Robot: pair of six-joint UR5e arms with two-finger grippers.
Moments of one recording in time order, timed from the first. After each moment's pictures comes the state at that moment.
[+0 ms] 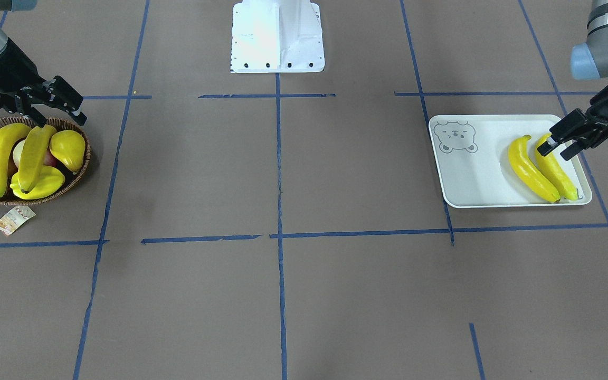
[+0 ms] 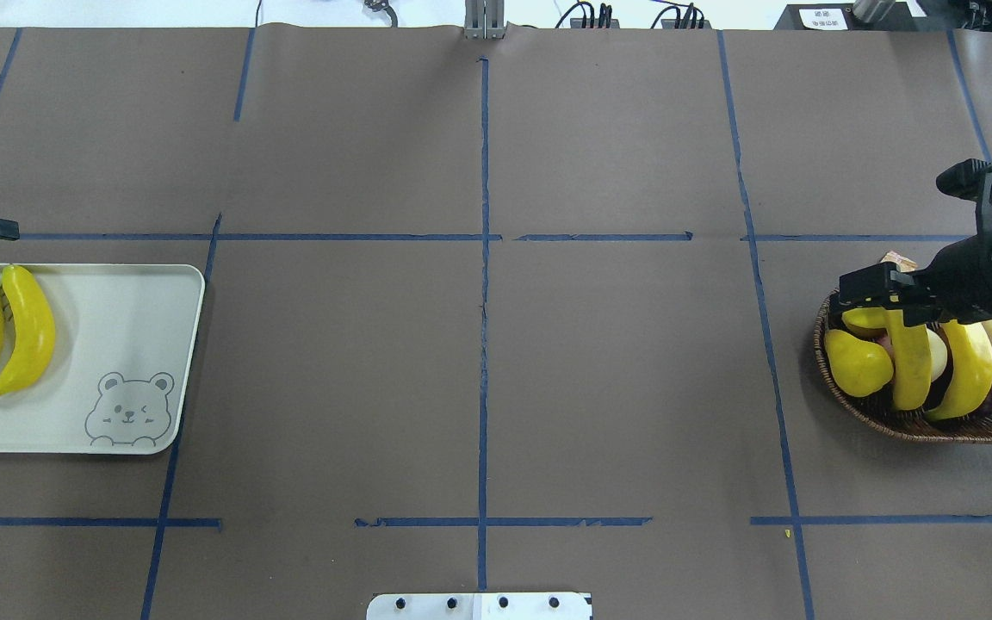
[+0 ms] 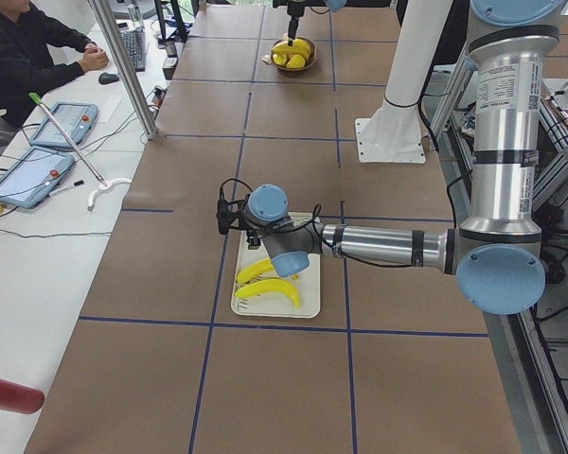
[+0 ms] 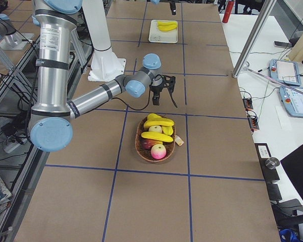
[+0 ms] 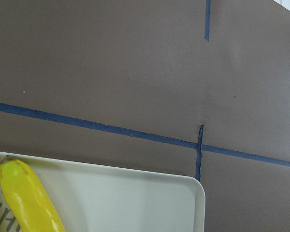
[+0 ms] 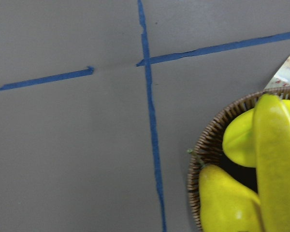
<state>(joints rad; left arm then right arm) -1.19 -1.52 -1.60 -2.67 -2.40 -1.20 0.90 -1.68 2.12 -1.26 2.12 1.05</state>
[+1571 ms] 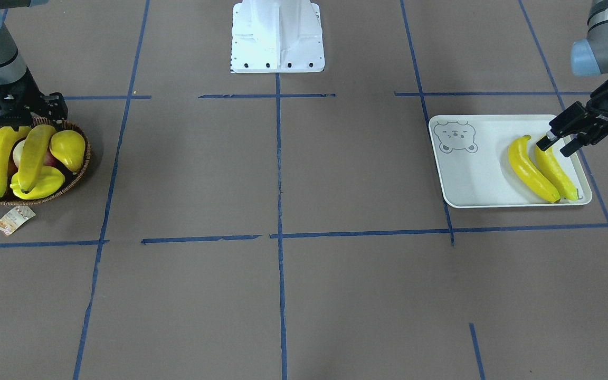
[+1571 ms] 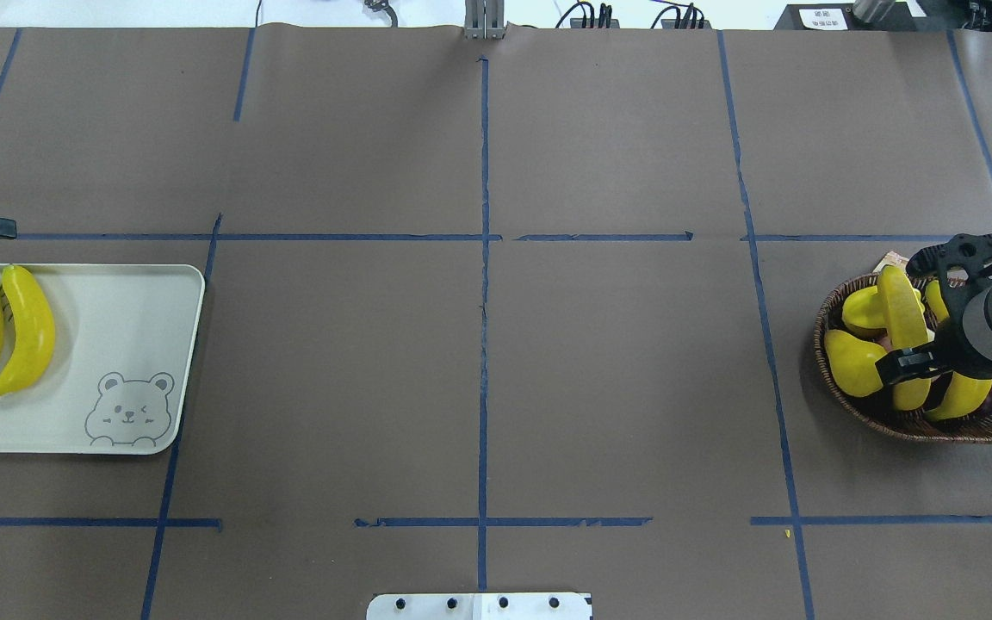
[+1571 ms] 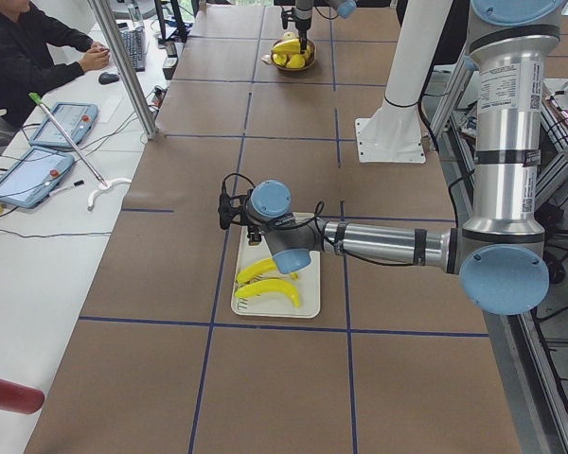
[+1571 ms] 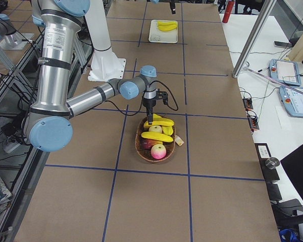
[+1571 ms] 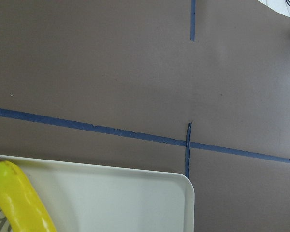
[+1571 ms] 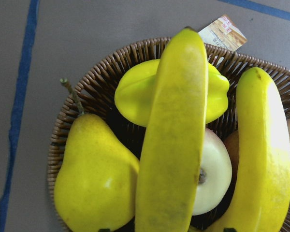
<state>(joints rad) -1.19 -1.51 -1.63 -2.67 -2.40 -1.19 0.76 -1.74 2.11 -1.51 1.91 0.74</state>
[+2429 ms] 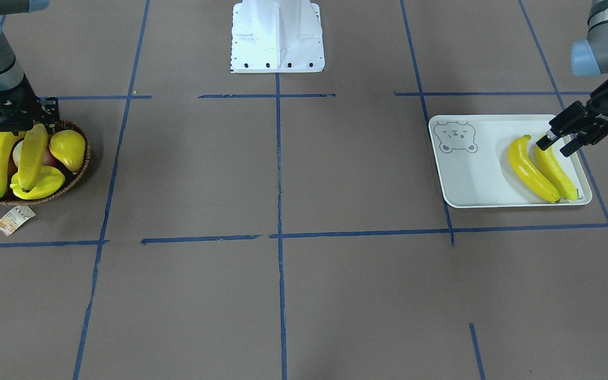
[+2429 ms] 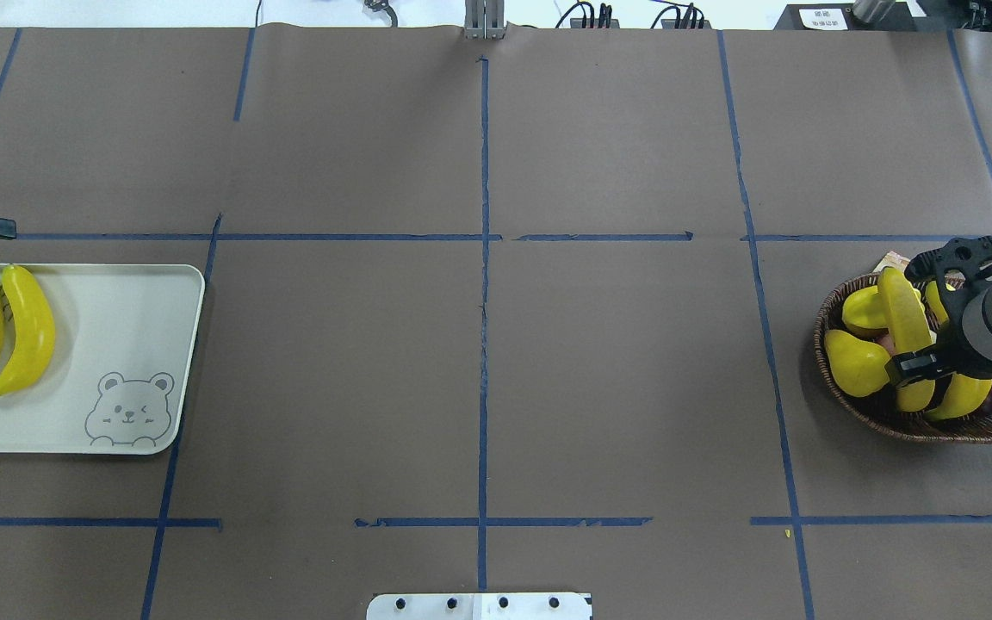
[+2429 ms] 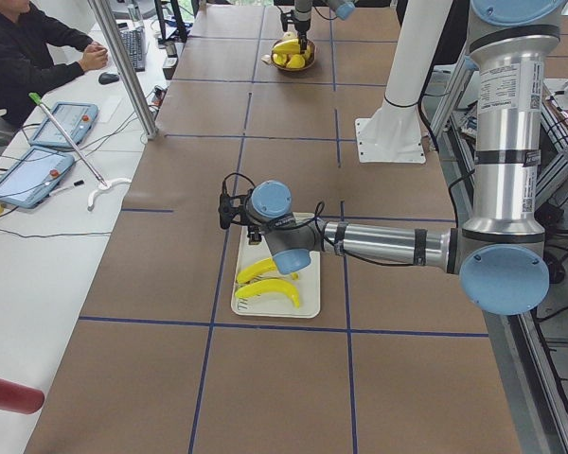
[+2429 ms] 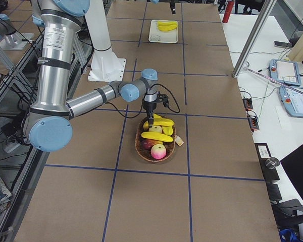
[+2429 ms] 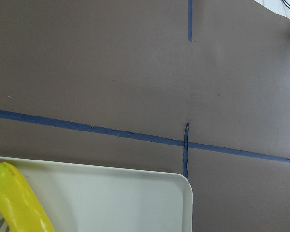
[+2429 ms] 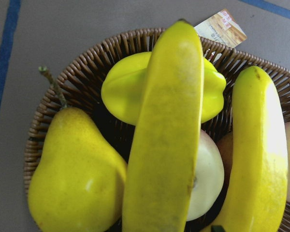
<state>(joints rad) -1.19 -1.51 -1.63 -2.68 -2.40 -1.19 0.76 -1.74 2.08 -1.51 1.91 0.70</state>
